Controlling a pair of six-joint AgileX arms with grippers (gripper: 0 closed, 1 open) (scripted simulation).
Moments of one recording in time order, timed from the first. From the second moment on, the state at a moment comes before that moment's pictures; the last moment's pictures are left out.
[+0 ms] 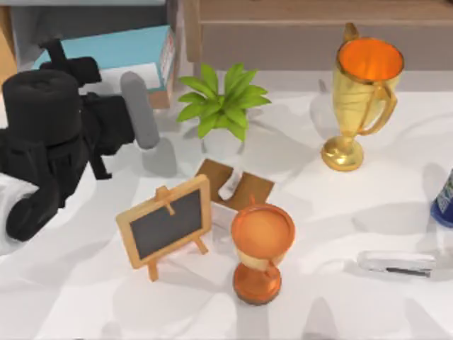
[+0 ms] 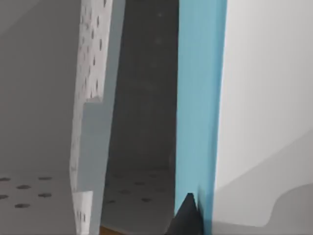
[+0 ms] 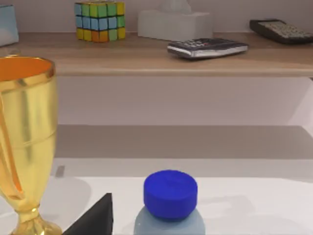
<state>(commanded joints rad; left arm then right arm) -0.39 1.51 0.62 0.59 -0.31 1.32 0.00 0.00 0.00 0.00 0.00 0.00</state>
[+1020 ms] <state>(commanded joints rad) -0.23 1.77 0.75 0.75 -0.18 1.53 0.00 0.00 0.00 0.00 0.00 0.00</state>
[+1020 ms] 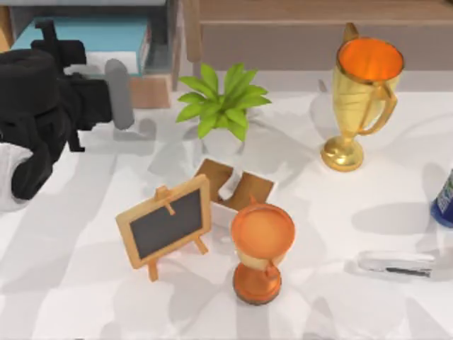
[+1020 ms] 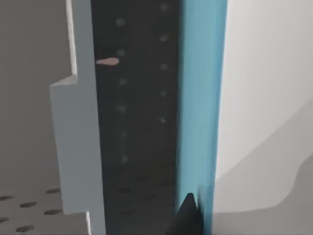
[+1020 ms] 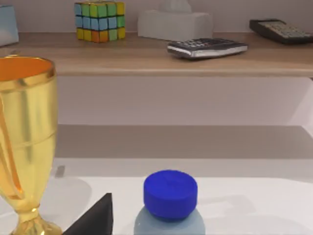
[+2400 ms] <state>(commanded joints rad) -0.22 1.87 0.86 0.74 -0.16 1.53 0.00 0.00 0.00 0.00 0.00 0.00</state>
